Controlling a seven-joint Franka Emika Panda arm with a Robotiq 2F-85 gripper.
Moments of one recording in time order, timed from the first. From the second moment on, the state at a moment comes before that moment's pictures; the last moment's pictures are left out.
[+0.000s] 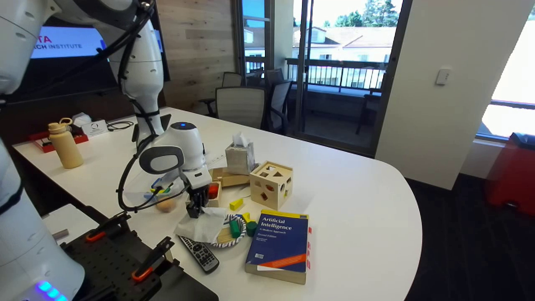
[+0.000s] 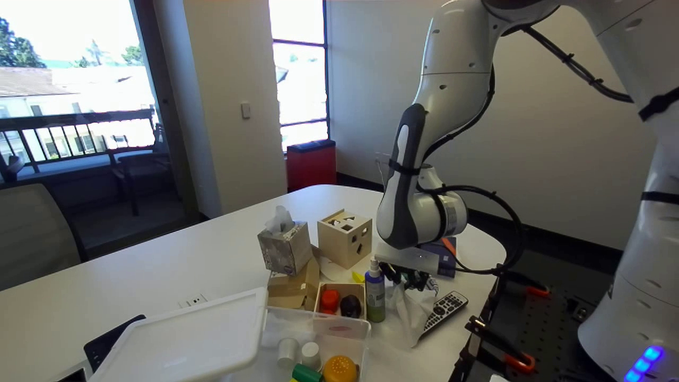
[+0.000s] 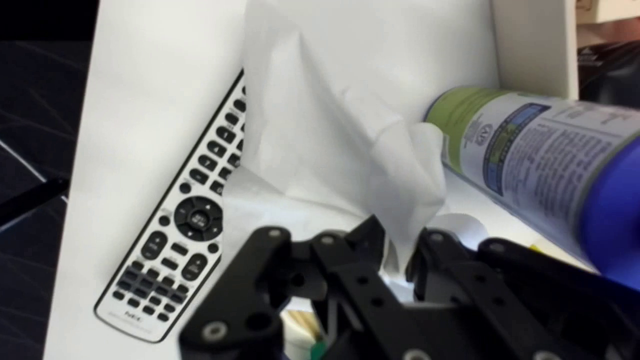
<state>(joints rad) 0.00 0.60 0.06 -2.55 0.58 3.22 0.69</state>
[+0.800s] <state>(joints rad) 0.13 0.63 -0.17 -2.62 0.57 3.18 0.69</state>
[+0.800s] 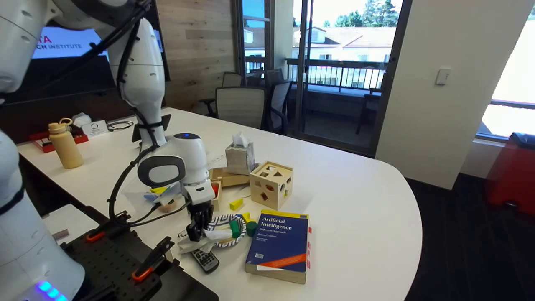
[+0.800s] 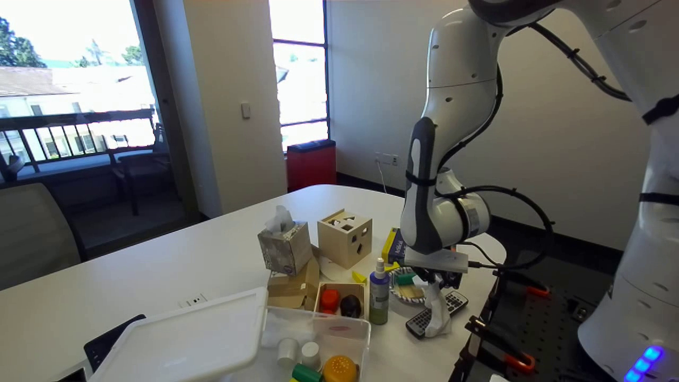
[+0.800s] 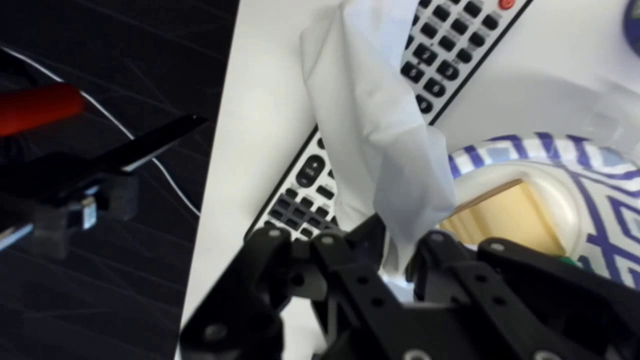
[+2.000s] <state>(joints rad) 0.28 0.69 -0.28 -2.61 0.51 3.13 0.85</state>
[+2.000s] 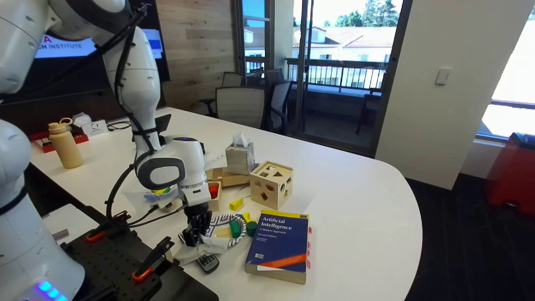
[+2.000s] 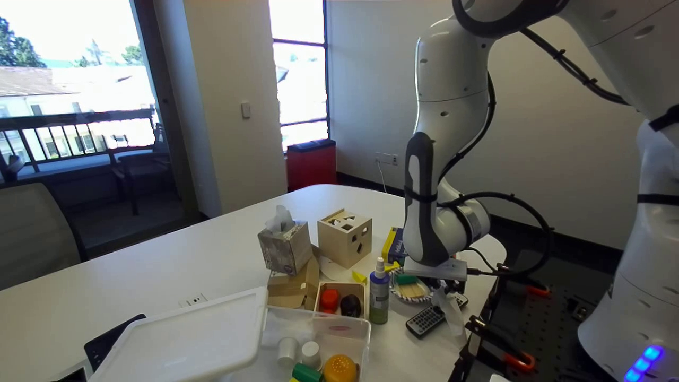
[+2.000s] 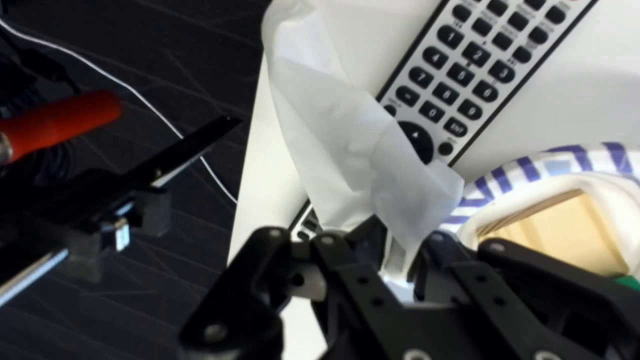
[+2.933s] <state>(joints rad) -0.44 0.65 0.33 -2.58 0.49 3.12 0.56</state>
